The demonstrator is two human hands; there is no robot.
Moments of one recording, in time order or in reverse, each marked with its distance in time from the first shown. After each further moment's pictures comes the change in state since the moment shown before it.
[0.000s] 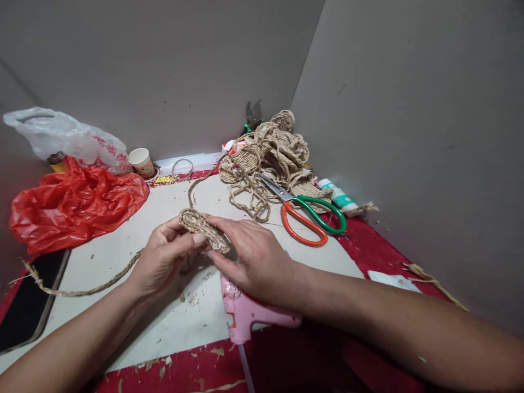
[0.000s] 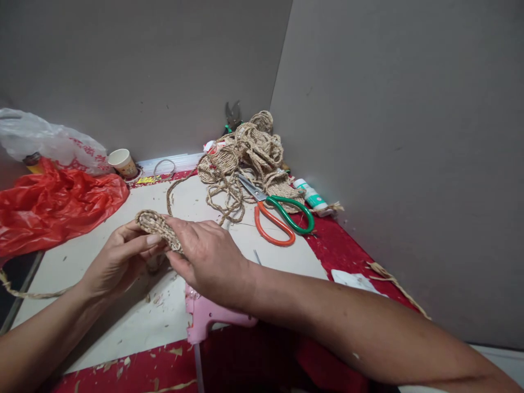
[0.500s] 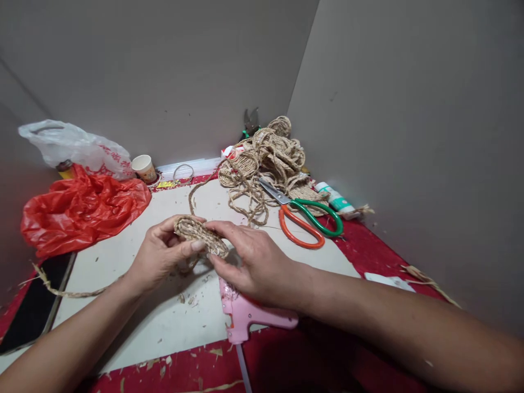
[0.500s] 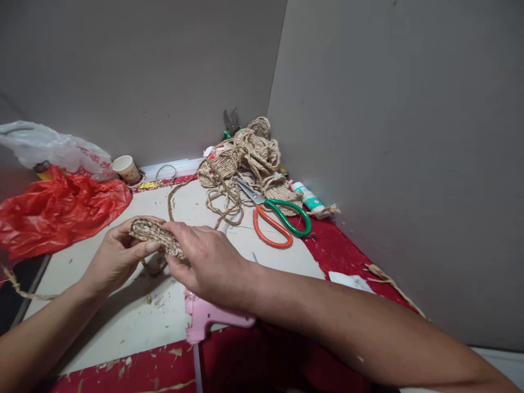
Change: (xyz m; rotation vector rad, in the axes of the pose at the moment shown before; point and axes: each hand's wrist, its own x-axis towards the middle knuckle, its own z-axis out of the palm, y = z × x) left_hand 0.002 0.001 -0.020 0.259 -0.034 0.145; right_hand 0.002 -0.003 -0.010 0.161 -0.022 0.009
